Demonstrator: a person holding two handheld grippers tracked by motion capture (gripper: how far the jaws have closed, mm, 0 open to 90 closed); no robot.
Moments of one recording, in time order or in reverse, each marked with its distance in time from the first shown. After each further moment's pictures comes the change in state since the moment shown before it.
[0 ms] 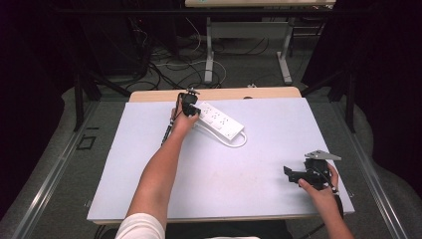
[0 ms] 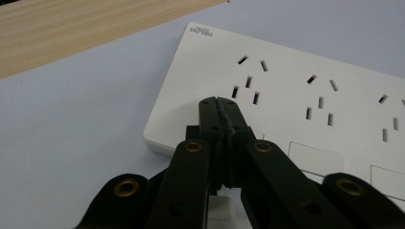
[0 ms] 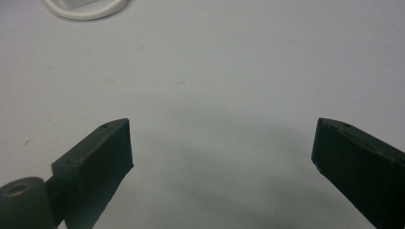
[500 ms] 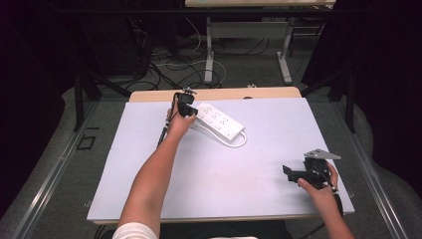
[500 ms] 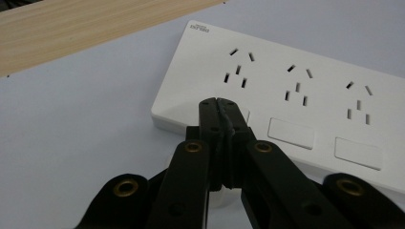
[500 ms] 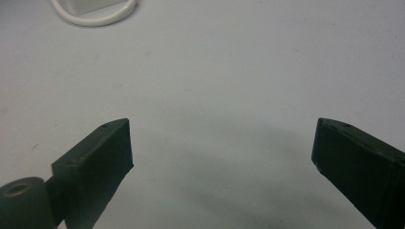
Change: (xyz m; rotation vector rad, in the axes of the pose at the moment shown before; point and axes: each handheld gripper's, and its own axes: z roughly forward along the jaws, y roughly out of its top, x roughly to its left) left arm -0.002 -0.006 -0.033 -0.005 -0.001 -0.029; right arm 0.002 0.004 -0.001 -0.014 0.013 -0.012
